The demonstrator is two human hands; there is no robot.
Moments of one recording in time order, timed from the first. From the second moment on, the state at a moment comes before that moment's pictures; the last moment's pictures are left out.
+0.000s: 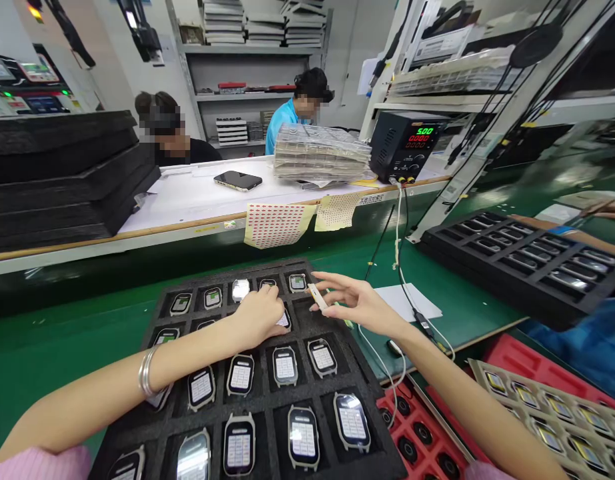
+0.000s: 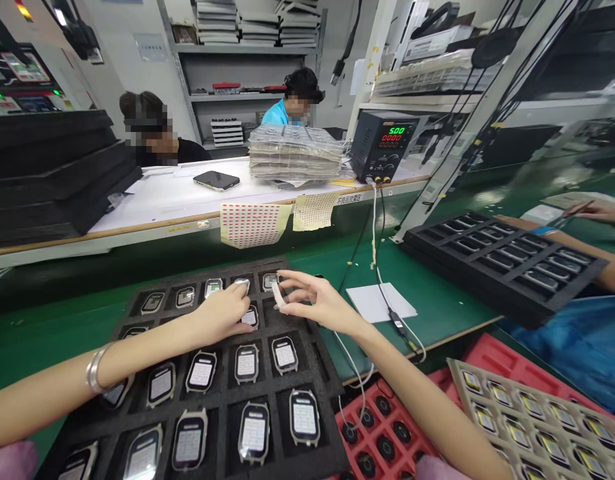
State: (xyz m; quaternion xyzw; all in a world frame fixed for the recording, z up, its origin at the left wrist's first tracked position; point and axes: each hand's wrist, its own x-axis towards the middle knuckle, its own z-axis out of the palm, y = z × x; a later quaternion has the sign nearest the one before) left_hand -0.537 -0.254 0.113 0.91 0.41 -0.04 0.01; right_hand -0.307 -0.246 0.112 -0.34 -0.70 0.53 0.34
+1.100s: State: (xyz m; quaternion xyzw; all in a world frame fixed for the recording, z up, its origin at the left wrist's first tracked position) left_hand -0.612 -0.298 0.140 0.43 0.37 0.50 0.65; right_hand -0.407 -0.268 0.134 -0.32 -0.62 0.55 0.46
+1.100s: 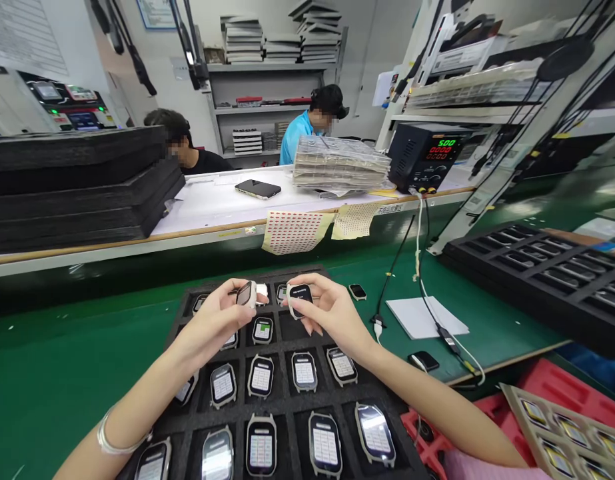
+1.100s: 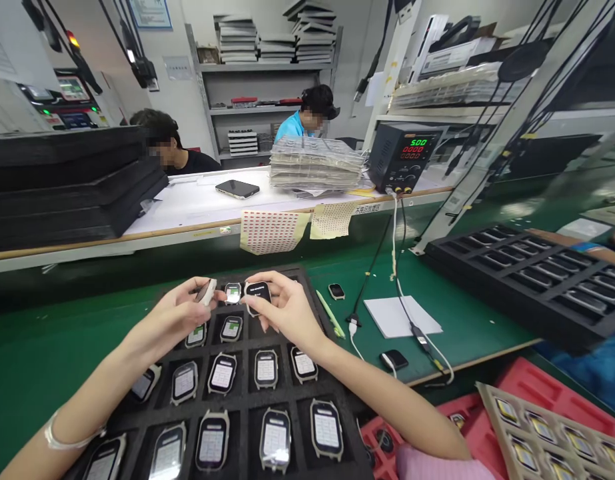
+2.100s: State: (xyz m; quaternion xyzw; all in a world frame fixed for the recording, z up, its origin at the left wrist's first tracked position) left_hand -0.611 -0.299 0.121 0.37 0.30 0.50 0.72; right_hand -0.407 -0.275 0.117 -0.28 -0.60 0.61 0.45
